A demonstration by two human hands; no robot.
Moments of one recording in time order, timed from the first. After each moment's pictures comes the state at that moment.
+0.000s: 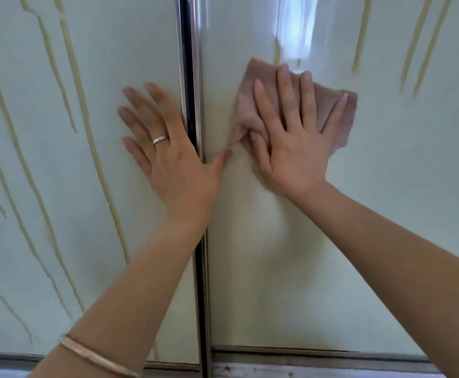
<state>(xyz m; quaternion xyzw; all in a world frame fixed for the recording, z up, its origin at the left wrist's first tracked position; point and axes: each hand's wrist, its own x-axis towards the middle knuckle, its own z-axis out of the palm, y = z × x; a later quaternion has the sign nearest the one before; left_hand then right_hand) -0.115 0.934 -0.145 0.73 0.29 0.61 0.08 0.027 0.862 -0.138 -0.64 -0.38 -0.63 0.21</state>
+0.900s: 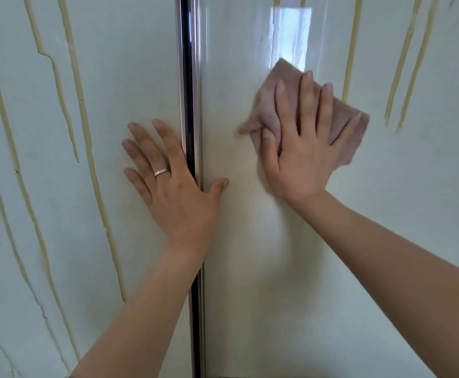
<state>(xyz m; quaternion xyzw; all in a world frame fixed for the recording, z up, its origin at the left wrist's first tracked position) -0.112 0.933 -0.145 0.73 0.31 0.60 0.09 0.034 0.862 -0.111 -0.64 -0.31 -0.65 0.28</state>
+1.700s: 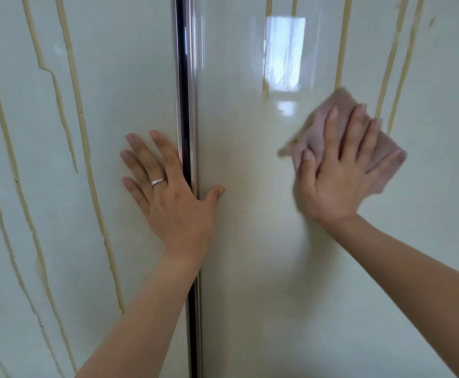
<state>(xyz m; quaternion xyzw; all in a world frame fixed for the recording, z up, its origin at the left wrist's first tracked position) -0.111 0.934 -0.145 0.73 0.31 0.61 0.08 0.064 0.820 -0.133 -0.68 -0.22 -0.64 0.28</state>
